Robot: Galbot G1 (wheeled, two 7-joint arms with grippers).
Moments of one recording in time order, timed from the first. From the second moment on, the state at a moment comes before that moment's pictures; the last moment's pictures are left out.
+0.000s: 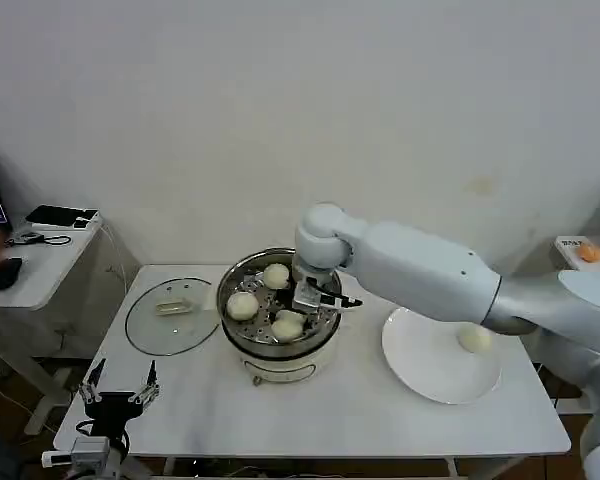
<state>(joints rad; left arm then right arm) 1.64 -1.44 -0.77 -2.12 0.07 0.19 0.01 0.28 1.20 -0.94 1.40 -0.28 0.40 -1.27</state>
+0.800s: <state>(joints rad) 1.64 -1.44 -0.78 -2.12 0.06 0.20 0.01 0.29 1.18 -0.92 1.40 -0.27 0.39 -1.23</state>
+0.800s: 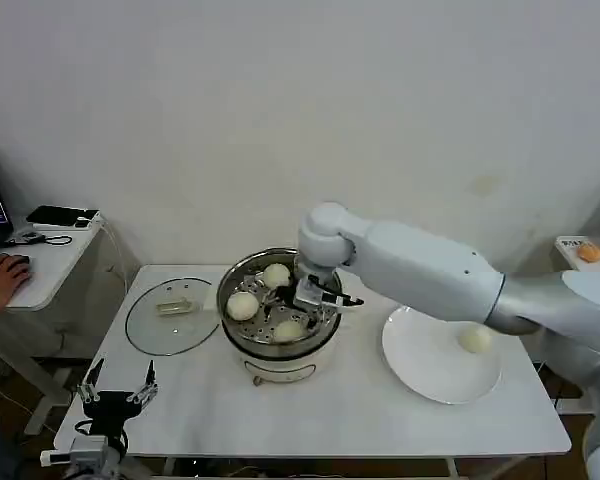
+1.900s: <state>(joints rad) 1.59 -1.36 -0.71 -2.10 0.02 0.22 0.03 0.13 0.70 -0.57 1.31 -0.10 -0.21 -1.22</state>
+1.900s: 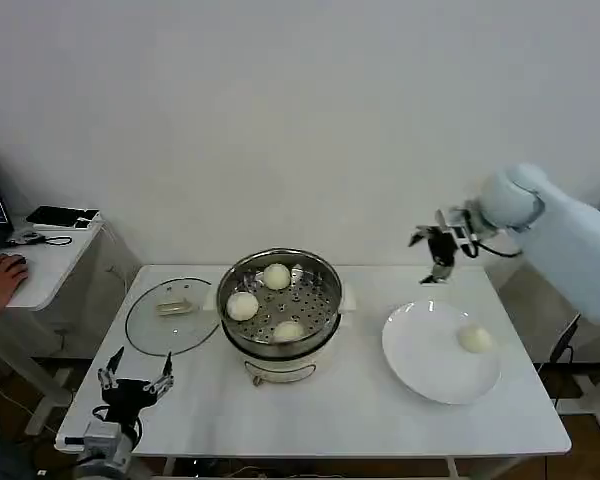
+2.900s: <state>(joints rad) 1.61 -1.33 -0.69 -2.05 0.02 0.22 0.03 -0.19 0.75 -0.37 1.04 -0.39 -0.24 -1.19</state>
